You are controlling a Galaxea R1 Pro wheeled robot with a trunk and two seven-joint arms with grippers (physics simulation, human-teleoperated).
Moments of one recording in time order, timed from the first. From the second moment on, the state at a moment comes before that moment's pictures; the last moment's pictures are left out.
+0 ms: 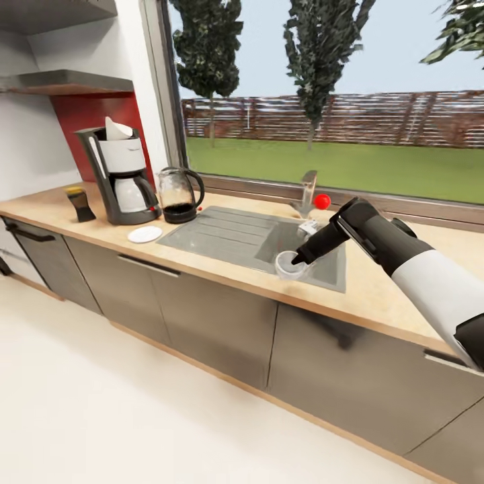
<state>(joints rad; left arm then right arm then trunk) -0.12 0.33 0.06 -0.03 0.65 0.12 -0.98 -1.44 -0.25 0.73 -0.77 0.00 0.99 0.99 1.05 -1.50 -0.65</state>
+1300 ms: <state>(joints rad) -0.12 0.33 0.06 -0.03 0.65 0.12 -0.99 -1.44 -0.25 0.73 -0.78 0.00 0.99 0.99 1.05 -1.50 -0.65</state>
